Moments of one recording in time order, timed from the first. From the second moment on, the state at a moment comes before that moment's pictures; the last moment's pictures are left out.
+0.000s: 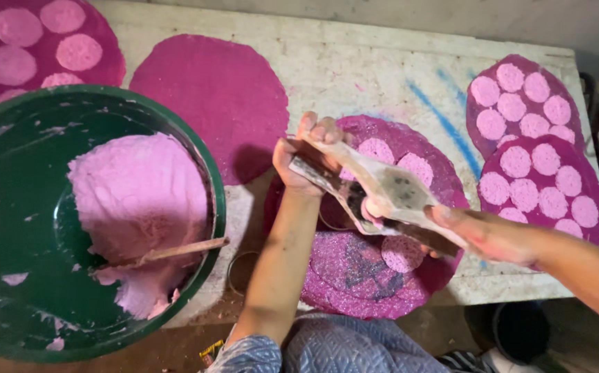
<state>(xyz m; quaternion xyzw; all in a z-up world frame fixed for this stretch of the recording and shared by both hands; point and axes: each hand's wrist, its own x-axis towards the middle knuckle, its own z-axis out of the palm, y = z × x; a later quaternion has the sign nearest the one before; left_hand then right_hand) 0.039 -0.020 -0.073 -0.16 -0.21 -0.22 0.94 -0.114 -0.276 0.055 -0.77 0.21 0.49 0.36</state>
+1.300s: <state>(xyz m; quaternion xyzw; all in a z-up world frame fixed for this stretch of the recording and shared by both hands) 0.056 -0.006 -0.123 -0.15 -0.18 -0.21 0.95 -0.102 -0.203 0.022 -0.78 0.22 0.37 0.46</state>
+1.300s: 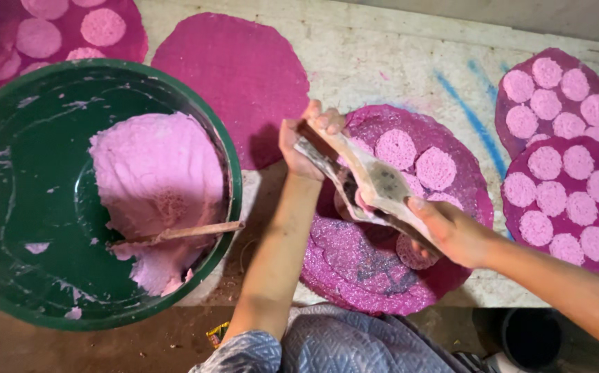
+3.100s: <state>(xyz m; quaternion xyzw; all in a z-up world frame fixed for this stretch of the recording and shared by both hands) -0.082 0.047 -0.090 0.86 -0.26 0.13 0.41 -0.267 -0.224 -0.063 -0.60 0.07 -0.19 0.78</state>
